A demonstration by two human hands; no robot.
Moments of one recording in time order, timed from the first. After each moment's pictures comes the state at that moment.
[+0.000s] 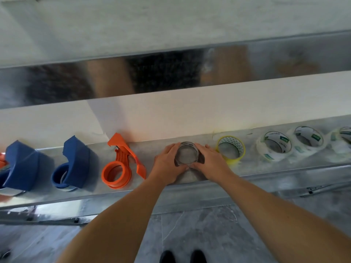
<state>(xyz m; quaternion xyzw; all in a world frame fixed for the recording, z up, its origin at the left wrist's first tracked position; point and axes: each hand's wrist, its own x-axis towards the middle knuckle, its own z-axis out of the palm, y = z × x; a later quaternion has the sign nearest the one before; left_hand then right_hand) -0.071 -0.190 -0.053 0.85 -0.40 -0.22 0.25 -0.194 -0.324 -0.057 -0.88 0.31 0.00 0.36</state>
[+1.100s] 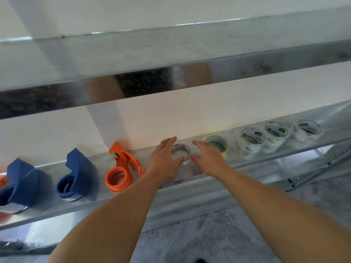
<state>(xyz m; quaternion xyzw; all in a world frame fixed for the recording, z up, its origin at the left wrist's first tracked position) -0.079 -0.177 -0.004 0.83 -0.46 -0.17 0.29 -0.217 -0.291 0.011 -0.89 0.35 -0.05 0.30</state>
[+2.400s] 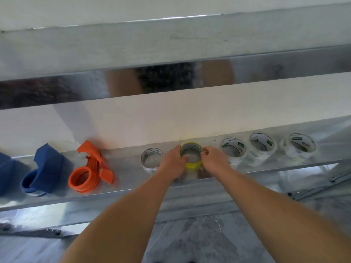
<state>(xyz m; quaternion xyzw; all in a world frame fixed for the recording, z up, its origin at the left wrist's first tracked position) -0.170 -0.296 -0.008 0.87 -0.32 -0.27 0.26 -0.270 -0.402 -0.007 -0.81 0.48 0.00 0.34</state>
